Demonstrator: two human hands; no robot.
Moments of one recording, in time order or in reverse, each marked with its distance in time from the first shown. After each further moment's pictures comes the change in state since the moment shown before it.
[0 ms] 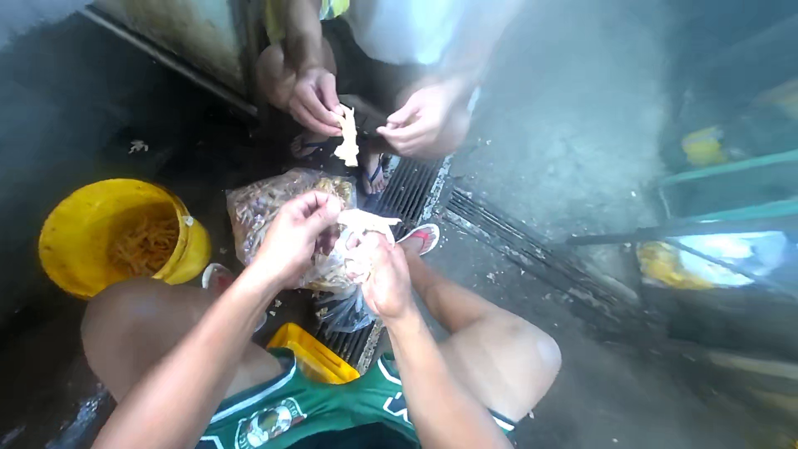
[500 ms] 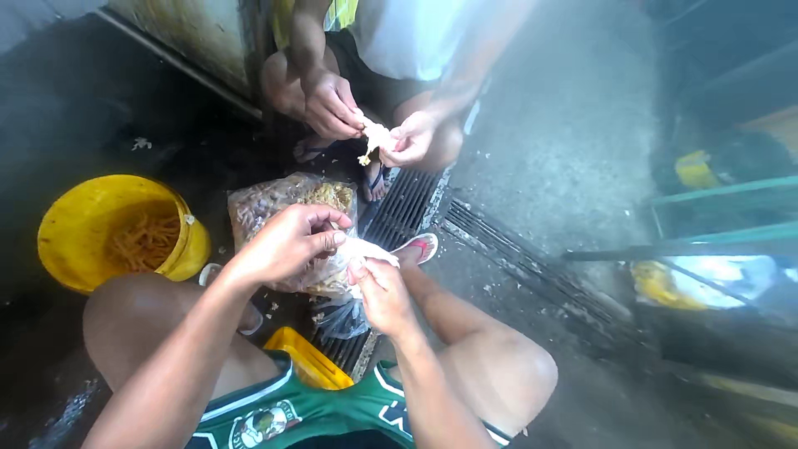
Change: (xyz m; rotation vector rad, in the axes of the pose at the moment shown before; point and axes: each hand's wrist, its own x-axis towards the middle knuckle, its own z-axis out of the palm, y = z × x) left_hand -0.003 0.024 -0.024 0.561 -0.239 0.101; right_hand -0.014 -0.004 -0.014 -0.636 -0.127 -0.016
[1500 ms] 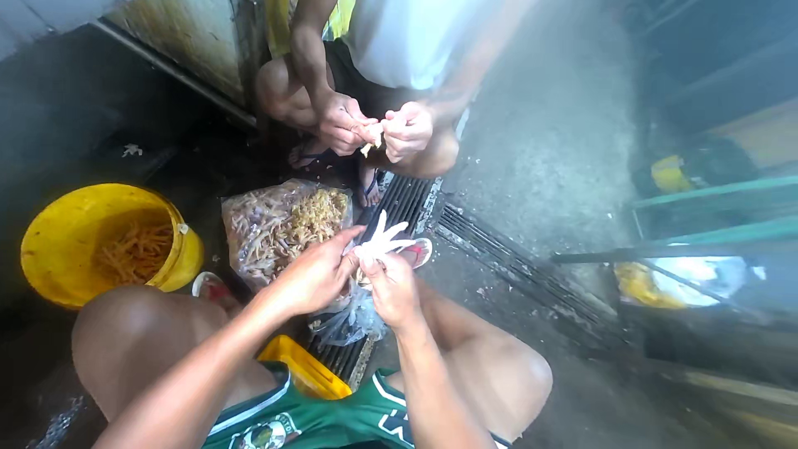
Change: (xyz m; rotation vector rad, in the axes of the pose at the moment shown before) left_hand 0.011 -0.014 0.042 0.124 -0.092 -0.123; right_hand 0.021 0.007 -0.008 0.243 0.097 -0.109
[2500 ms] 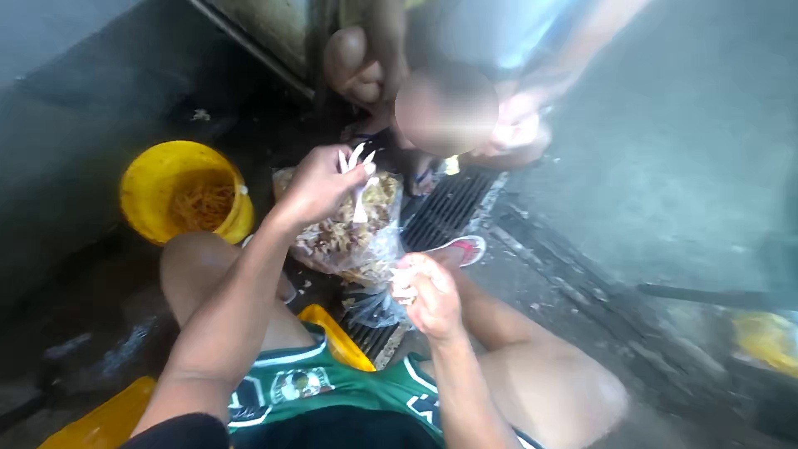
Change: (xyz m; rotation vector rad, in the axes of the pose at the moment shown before) left_hand -0.010 -0.013 -0.081 -0.178 0.447 -0.001; right_hand -0.047 0.023 0.012 0.382 -0.099 0.198
